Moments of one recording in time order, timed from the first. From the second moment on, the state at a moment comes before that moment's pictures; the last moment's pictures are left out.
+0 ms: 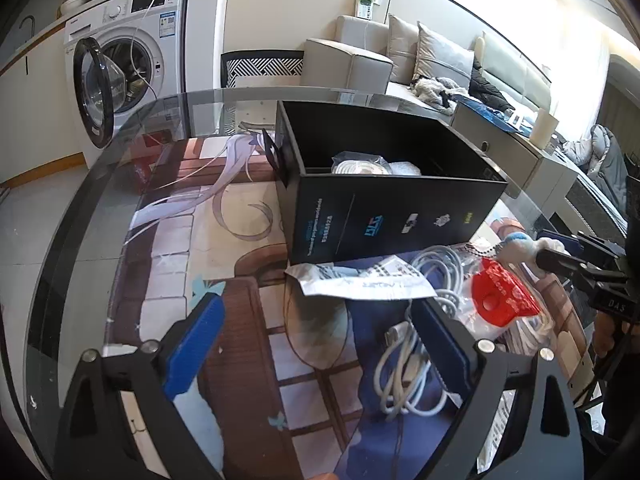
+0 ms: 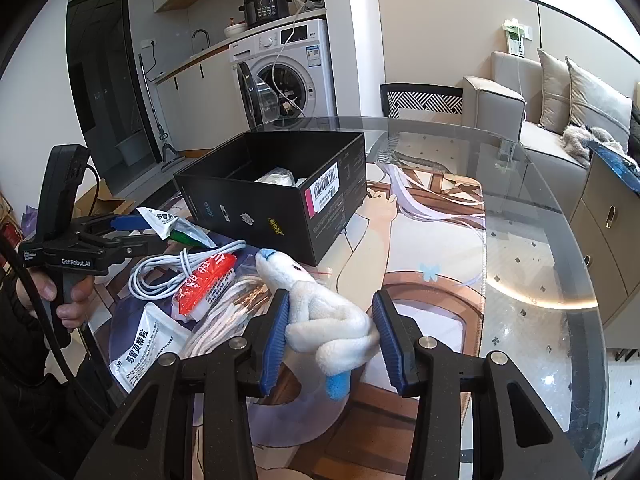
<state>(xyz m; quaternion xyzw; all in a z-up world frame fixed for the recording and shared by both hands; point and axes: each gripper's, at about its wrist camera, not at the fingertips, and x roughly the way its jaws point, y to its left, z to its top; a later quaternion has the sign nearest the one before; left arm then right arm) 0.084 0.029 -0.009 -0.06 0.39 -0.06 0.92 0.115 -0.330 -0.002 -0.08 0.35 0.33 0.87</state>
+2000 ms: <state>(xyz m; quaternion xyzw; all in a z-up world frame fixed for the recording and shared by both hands) 0.067 0.032 0.043 -0.08 0.30 -0.08 0.95 0.086 -0.326 0.038 -0.07 0.27 0.36 0.89</state>
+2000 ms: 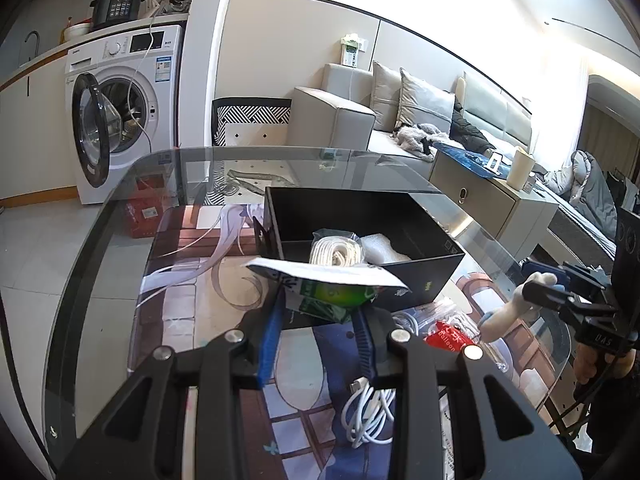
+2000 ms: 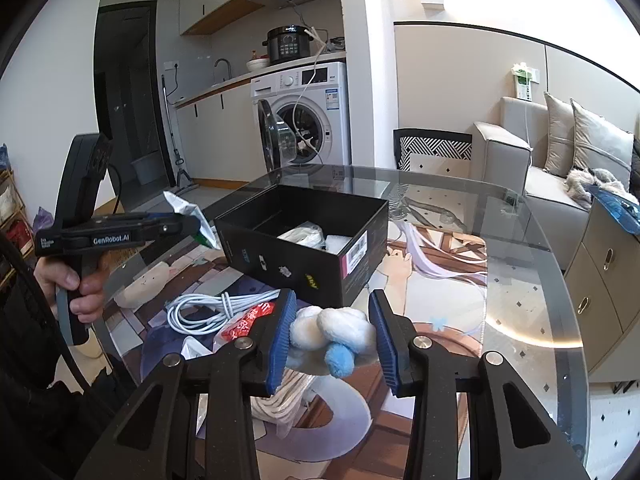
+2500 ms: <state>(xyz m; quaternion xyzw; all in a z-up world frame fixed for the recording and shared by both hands) 0.074 0.030 0.060 -0.08 0.28 -0.10 0.95 0.090 -0.317 0.067 -0.06 0.22 0.36 0.90</state>
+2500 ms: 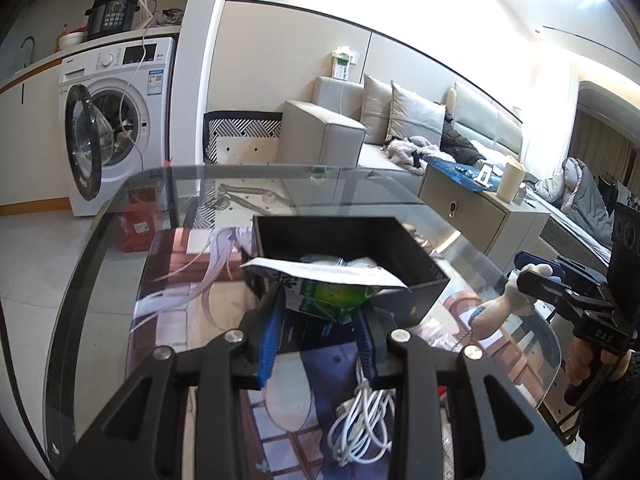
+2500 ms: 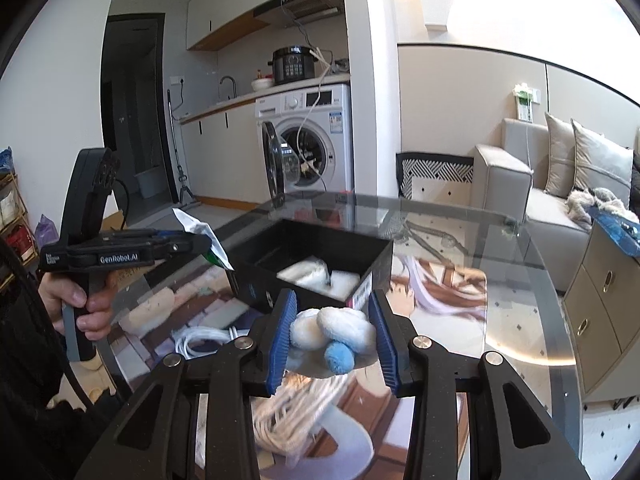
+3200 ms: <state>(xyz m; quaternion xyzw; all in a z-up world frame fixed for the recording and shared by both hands) 0.142 0.014 0.057 -0.06 0.29 -0.10 0.95 0.154 -0.247 0.083 -0.06 0.19 0.33 0.92</state>
